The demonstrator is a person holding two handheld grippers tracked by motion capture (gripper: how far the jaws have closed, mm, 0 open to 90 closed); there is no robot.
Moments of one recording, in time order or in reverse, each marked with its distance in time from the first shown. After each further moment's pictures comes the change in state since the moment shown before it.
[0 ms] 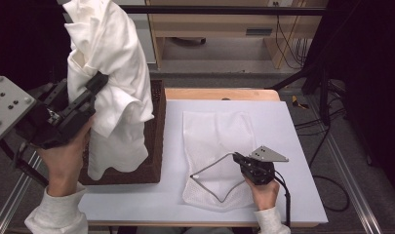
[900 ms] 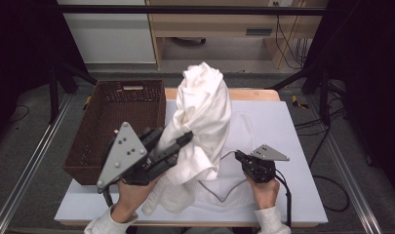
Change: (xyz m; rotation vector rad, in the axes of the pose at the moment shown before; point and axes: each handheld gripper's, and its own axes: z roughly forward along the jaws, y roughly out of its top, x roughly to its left) left arm -0.109 -0.079 0.026 0.155 -0.360 -0.041; right arm -0.006 -0.001 0.003 -0.005 -0.043 0.004
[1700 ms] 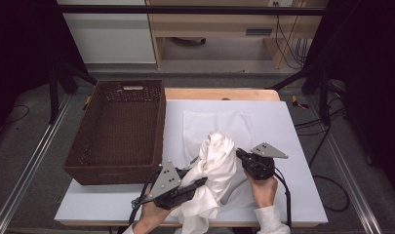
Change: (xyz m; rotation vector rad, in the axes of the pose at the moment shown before) left arm -0.024 -0.137 0.028 0.289 -0.173 -0.089; right arm -0.006 -0.002 0.010 0.016 -0.043 0.047
